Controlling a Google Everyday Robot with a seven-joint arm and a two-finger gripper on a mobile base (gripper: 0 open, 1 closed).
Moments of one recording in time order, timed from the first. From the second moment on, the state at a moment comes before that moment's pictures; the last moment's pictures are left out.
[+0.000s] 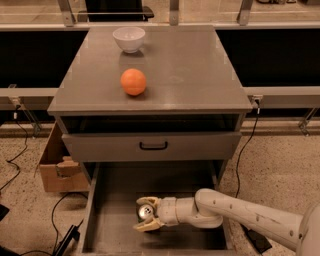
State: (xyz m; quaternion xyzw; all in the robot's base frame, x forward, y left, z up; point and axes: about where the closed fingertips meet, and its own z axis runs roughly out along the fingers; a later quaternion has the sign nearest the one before) arm 0.476 0.065 0.424 -0.55 0.60 0.39 0.43
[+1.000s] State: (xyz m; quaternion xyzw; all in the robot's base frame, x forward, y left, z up) arm 0.476 0.065 0.428 -0.55 0.60 0.39 0.43
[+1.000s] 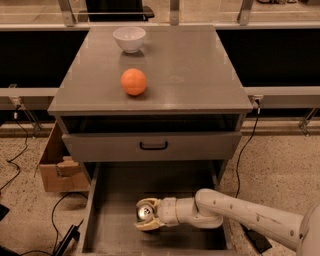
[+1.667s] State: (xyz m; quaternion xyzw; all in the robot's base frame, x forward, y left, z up) arm 0.473 0.038 0.469 -0.55 0.60 0.39 0.43
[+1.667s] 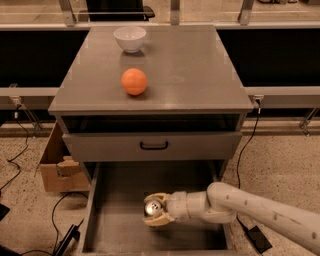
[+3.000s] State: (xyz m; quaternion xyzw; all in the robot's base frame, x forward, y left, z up) arm 0.475 0.032 0.511 -0.57 0.59 0.39 0.43
